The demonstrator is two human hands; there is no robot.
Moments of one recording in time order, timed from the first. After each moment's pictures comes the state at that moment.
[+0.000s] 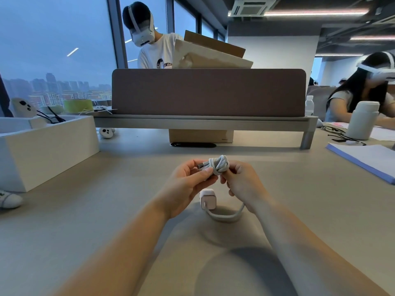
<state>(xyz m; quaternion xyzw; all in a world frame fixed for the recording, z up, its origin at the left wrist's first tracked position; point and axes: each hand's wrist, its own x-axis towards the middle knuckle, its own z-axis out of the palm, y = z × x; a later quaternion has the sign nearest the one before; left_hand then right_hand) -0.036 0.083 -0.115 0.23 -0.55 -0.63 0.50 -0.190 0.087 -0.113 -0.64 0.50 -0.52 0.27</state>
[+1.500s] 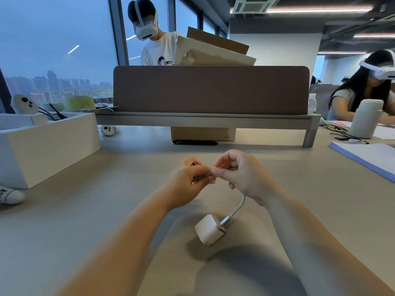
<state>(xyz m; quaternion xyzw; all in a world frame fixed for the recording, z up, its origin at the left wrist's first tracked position) -0.024 0.061 -0.127 0.37 -0.84 -0.10 0.39 -0.194 0.102 -0.095 -0.72 0.48 -0.45 0.23</state>
